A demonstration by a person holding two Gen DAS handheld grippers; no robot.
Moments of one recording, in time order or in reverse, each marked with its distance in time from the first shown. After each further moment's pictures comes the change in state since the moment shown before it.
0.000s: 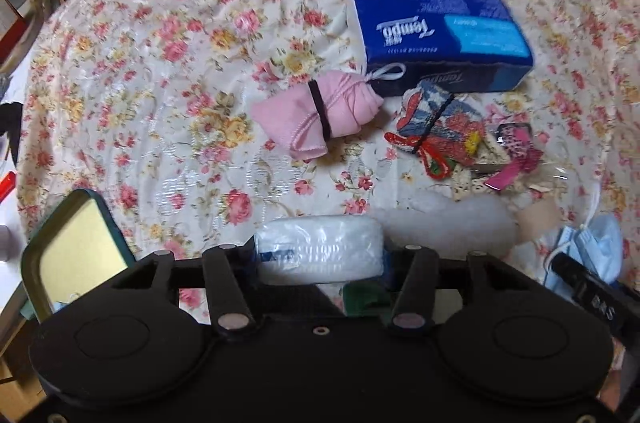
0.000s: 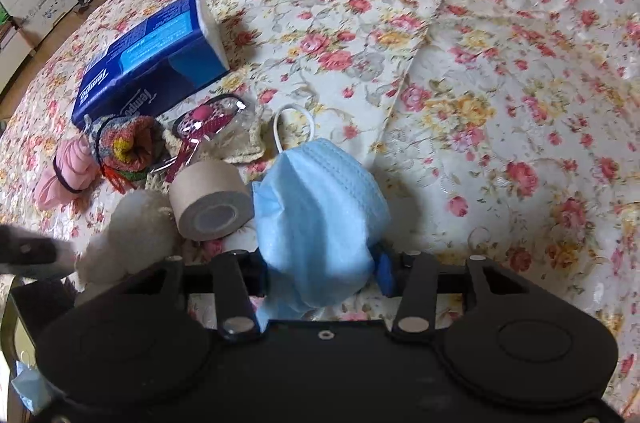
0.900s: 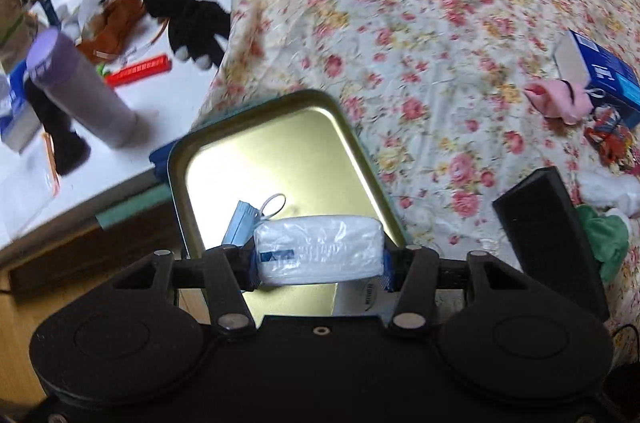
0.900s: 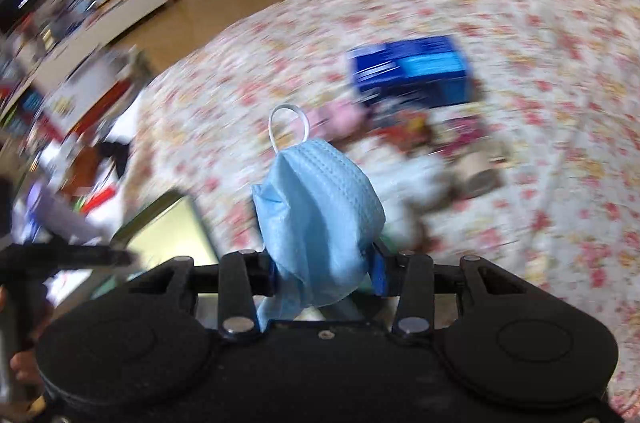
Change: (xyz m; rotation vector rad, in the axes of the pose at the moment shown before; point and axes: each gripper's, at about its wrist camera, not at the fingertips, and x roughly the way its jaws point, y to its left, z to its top) left arm -0.033 0.220 -0.117 -0.300 -0.052 0.077; right arm -0.153 0.158 -0.084 -0.346 -0.046 0.284
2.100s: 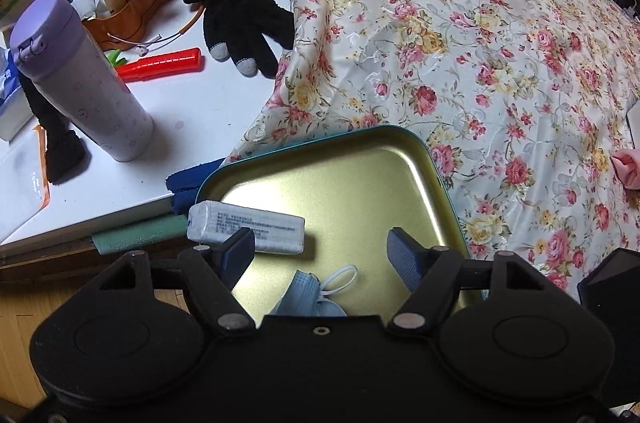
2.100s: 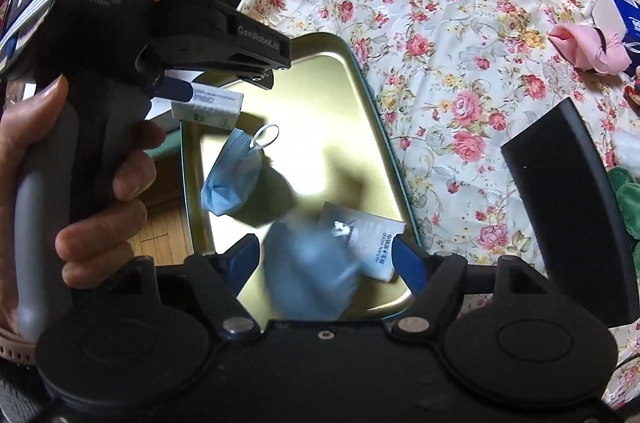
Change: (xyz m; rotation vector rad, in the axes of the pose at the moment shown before) left arm 0.061 0.058 0.031 -0.100 -0.047 0.025; right arm 0.138 0.186 -0.057 -0.309 0.314 0.074
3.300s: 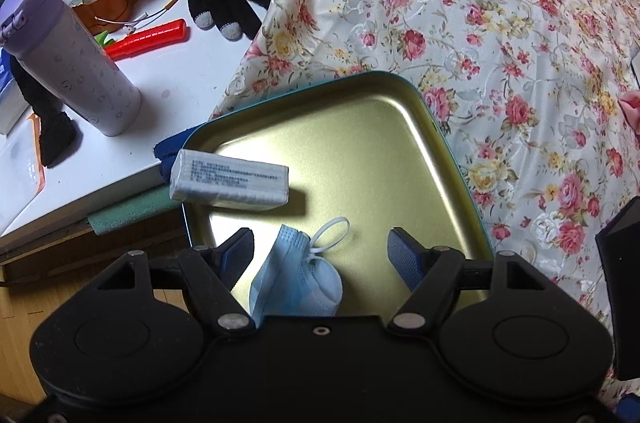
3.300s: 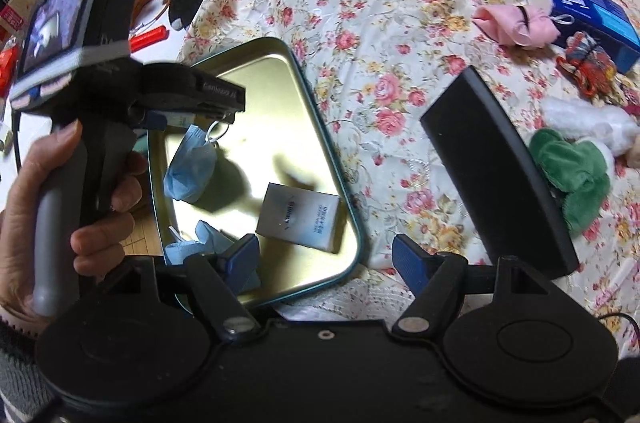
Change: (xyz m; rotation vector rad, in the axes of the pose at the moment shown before) left arm 0.011 -0.015 -0.020 0.064 0.051 0.046; right arm -0.041 -0.029 -0.026 0.071 -0.028 -0.070
